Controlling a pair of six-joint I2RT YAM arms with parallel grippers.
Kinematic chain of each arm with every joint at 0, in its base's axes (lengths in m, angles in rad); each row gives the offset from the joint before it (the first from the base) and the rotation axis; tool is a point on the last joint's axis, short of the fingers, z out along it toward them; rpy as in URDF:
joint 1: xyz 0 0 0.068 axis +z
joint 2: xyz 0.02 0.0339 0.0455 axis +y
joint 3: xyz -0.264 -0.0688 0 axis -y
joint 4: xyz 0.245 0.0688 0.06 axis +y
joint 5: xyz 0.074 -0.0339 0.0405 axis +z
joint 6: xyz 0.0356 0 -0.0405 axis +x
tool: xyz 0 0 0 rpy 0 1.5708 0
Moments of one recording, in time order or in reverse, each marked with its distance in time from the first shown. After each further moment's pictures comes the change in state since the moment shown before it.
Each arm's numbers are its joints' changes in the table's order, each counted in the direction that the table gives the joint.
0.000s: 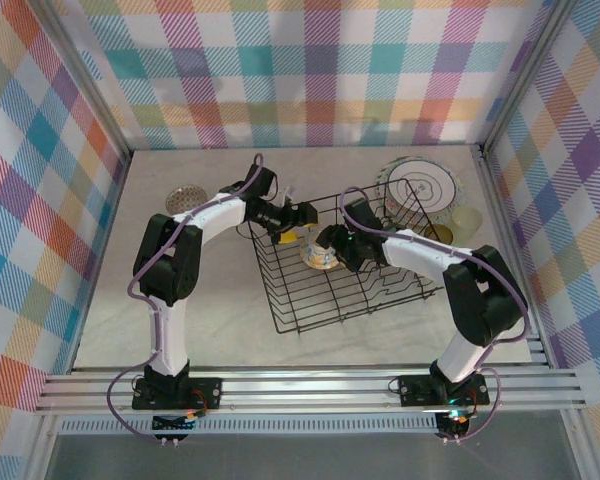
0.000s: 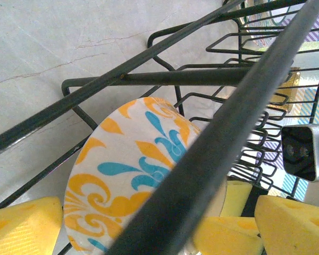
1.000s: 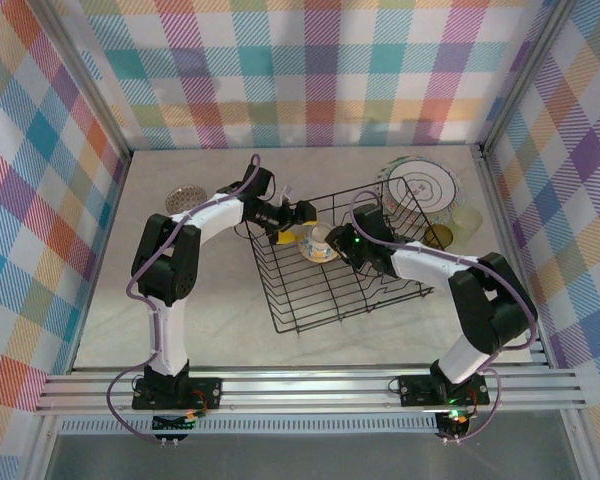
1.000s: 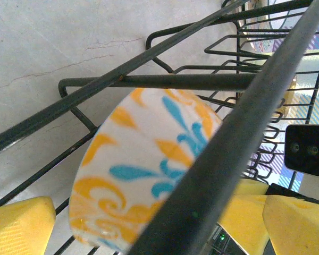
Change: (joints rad) left arm 0.013 -0.008 -0.015 -0.010 -0.004 -0.024; right arm -0.028 -0.063 -0.169 -0.303 0.004 0.066
